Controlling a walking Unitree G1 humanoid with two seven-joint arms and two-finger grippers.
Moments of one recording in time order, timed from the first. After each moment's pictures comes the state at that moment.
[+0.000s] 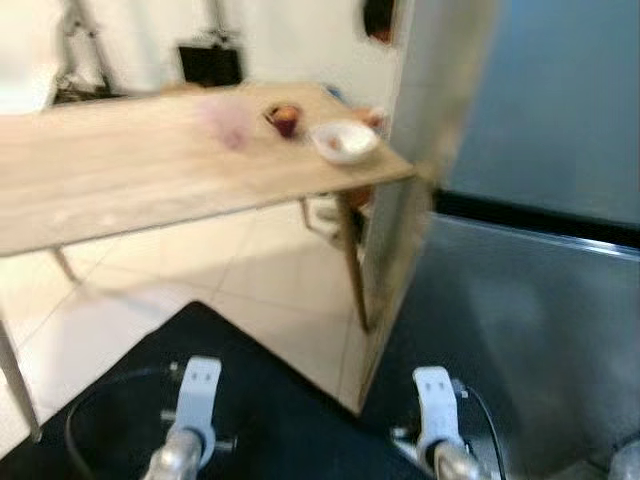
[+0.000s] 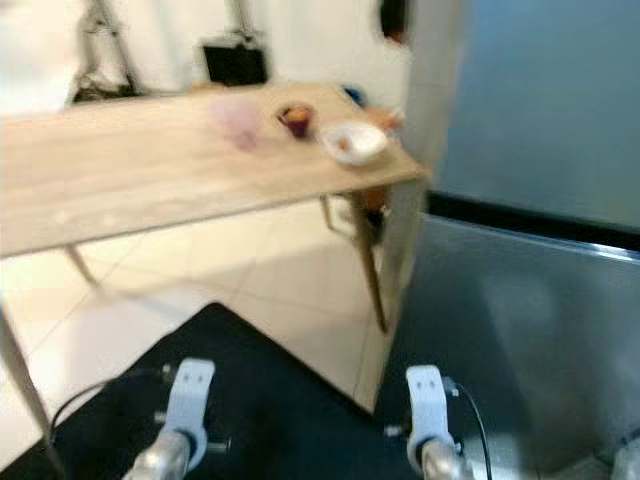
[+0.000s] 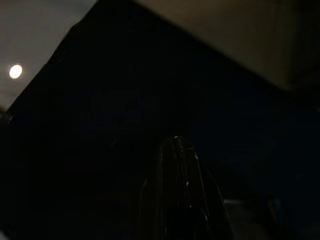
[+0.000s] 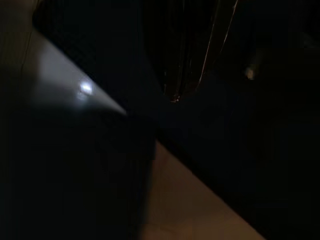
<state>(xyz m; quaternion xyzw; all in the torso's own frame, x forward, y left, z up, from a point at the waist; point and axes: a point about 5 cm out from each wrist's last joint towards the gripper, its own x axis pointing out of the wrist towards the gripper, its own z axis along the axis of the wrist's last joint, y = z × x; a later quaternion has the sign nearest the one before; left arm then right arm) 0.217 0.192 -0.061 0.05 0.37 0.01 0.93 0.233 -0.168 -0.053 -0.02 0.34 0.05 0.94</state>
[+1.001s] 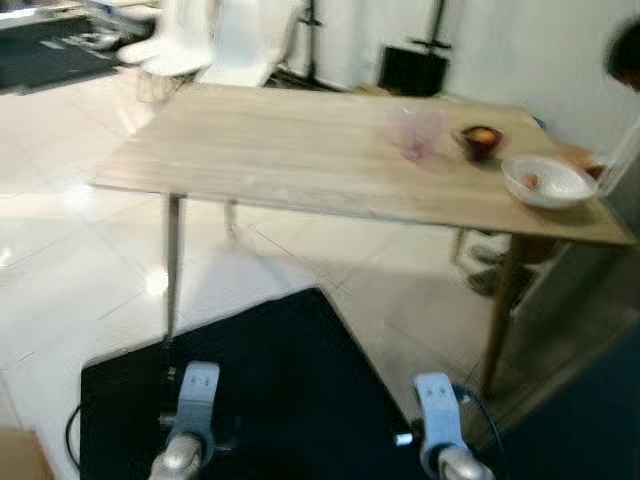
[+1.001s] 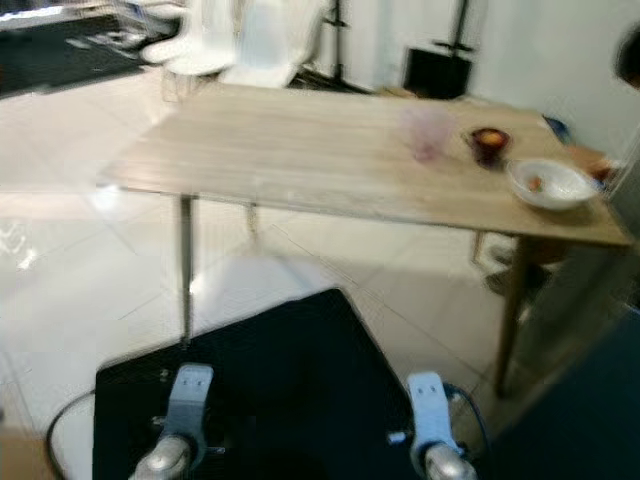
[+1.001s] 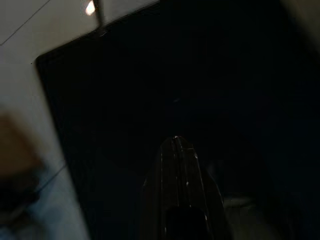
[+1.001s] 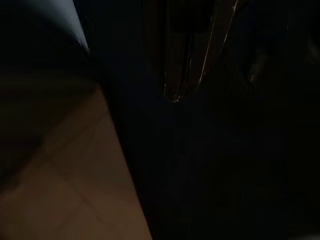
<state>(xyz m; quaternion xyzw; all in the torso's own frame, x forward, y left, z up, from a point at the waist) 0.204 0.202 -0.066 0.06 0.38 0.04 0.92 0.233 -0.169 -0.052 -0.03 0.34 0.05 0.94</state>
